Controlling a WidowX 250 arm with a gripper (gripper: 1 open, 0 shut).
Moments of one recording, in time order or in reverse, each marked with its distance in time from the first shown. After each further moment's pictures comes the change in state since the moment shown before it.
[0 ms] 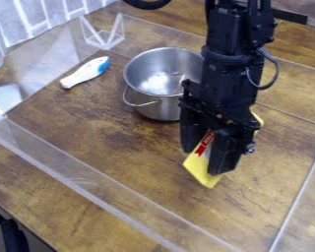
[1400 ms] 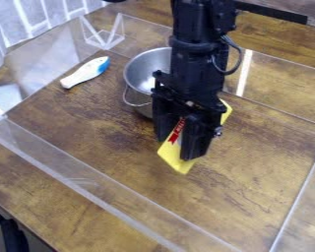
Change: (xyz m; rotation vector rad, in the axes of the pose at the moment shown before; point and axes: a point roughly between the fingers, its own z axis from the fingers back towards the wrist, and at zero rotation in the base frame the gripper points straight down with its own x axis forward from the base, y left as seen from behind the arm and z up) arm -0.014 0.028 0.004 -0.016 -0.002 0.069
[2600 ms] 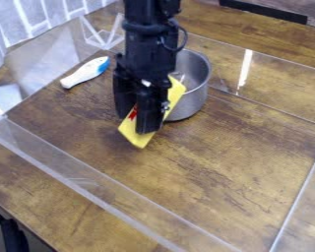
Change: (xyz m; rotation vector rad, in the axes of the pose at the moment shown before) arm -0.018 0.058 0.005 0.004 0.002 0.006
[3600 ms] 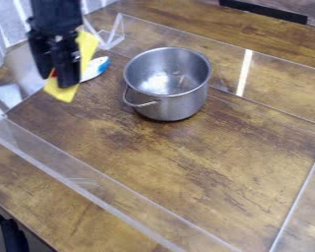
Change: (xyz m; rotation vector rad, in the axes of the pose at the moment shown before) arm -0.059 0.102 0.015 -0.031 -0.126 0.203
